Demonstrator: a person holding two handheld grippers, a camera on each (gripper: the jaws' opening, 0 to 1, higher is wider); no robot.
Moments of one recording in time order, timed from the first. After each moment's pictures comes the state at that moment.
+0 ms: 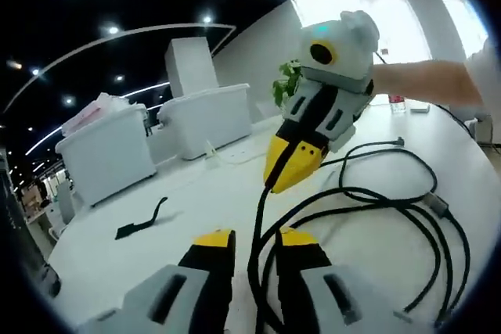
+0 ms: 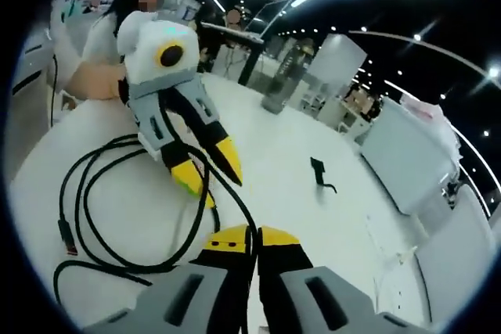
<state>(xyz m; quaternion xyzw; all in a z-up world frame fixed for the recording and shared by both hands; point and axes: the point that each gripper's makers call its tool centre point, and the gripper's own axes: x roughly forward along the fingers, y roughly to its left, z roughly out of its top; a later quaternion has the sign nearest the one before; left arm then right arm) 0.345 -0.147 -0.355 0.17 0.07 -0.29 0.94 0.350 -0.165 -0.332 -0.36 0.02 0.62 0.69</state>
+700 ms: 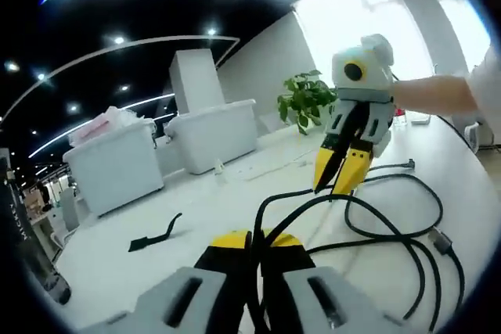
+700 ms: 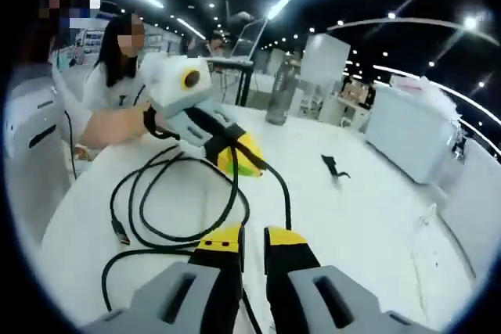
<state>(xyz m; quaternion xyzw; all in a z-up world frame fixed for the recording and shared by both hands) 0.340 -0.136 -0.323 0.16 0.04 -0.29 0.94 0.338 -0.200 -0.347 -0.26 0.11 0.63 0.72</state>
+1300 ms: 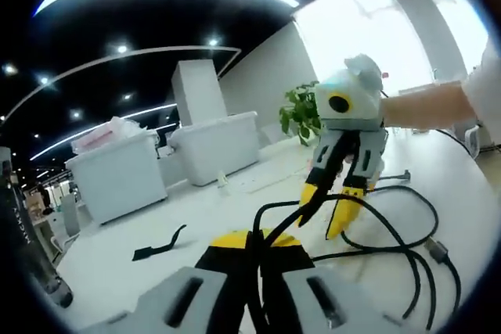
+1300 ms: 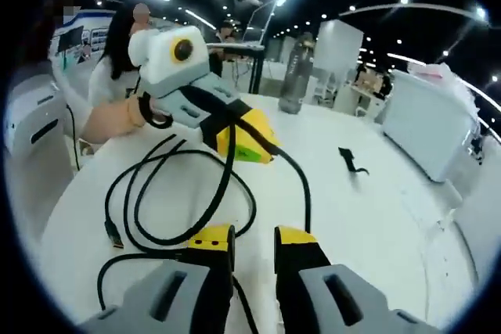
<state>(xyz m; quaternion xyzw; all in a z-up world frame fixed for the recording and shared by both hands) 0.334 -0.137 -0.307 0.15 0.00 -0.29 0.95 0.339 -0.190 -0.325 -0.26 0.08 0.64 0.72</state>
